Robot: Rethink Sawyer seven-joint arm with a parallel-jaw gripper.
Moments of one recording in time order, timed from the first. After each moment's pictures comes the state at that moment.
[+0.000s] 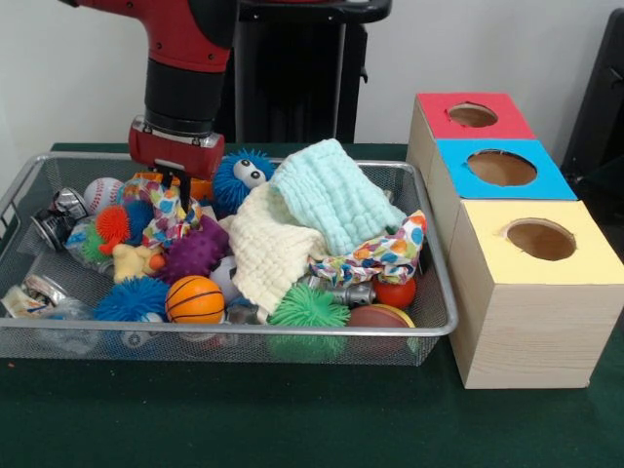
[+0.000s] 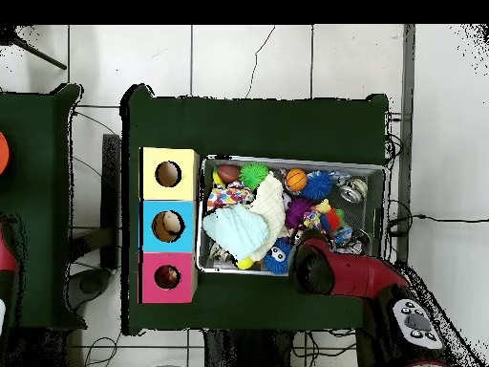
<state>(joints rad) -0.51 -0.54 -0.04 1.78 -0.46 0.07 1.88</state>
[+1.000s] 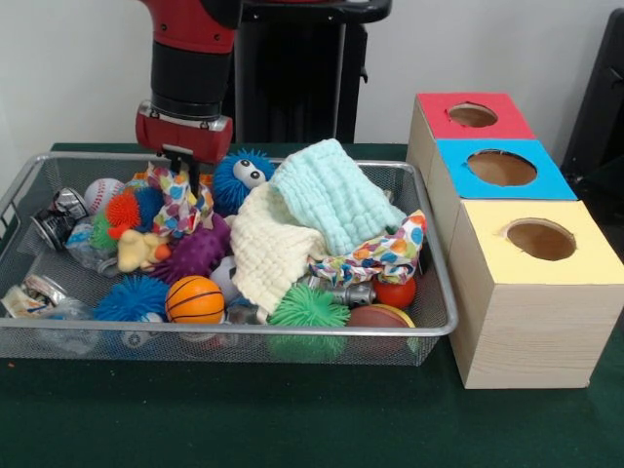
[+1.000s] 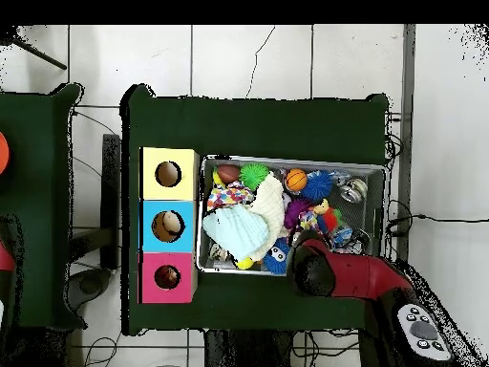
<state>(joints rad) -0.54 -0.61 0.02 1.82 -0.49 0.12 1.88</state>
